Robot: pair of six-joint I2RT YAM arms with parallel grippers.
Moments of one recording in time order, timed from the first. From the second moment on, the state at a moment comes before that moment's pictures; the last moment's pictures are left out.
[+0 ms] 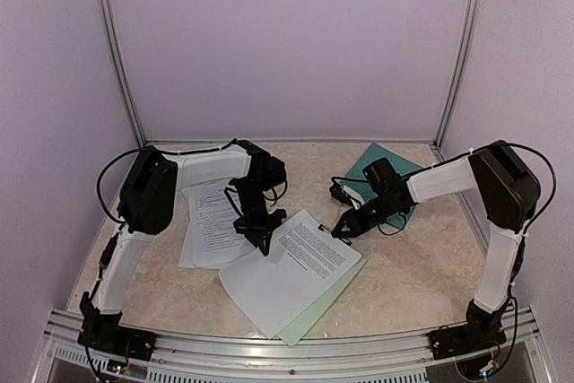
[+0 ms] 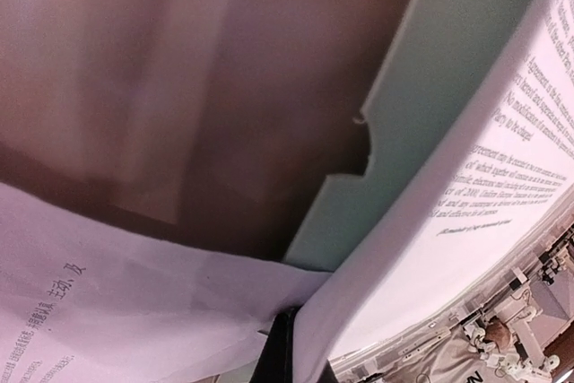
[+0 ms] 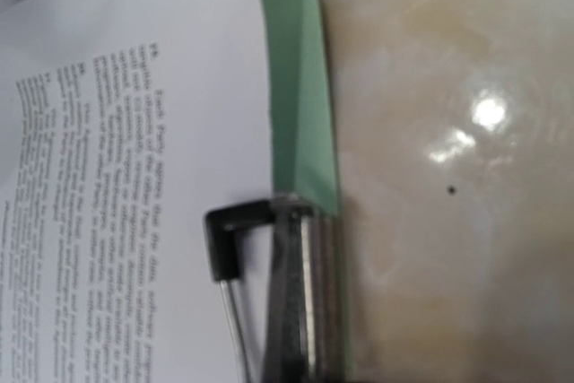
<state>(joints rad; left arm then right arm) -0.73 2.43 2.03 -1.36 0.44 -0.21 0.51 1.92 1.06 -0.19 -0.58 -0.01</state>
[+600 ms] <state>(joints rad) -0.76 2.38 1.98 -1.35 0.38 -0.21 0.51 1.92 1.07 -0.20 -0.58 -0.01</state>
